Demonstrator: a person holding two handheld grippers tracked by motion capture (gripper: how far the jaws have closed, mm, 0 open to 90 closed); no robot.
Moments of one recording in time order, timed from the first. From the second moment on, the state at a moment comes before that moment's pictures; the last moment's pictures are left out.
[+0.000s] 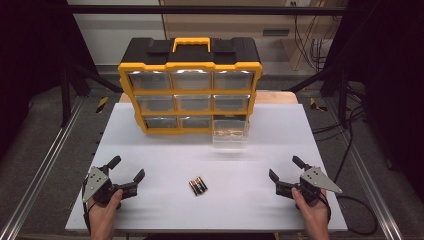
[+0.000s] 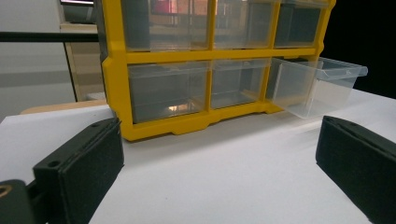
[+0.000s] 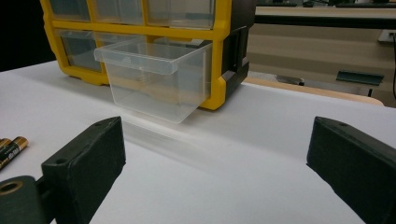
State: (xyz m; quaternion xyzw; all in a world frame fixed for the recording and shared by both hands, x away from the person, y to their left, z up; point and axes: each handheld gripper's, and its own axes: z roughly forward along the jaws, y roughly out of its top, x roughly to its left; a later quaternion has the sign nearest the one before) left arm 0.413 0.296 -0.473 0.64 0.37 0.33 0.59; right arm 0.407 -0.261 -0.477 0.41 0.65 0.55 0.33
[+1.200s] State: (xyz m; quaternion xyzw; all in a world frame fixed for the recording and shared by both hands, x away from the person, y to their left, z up) left arm 0.413 0.298 -0.472 0.64 0.38 0.34 0.58; right arm 0.422 -0.118 -0.447 0.36 0.80 0.43 0.24
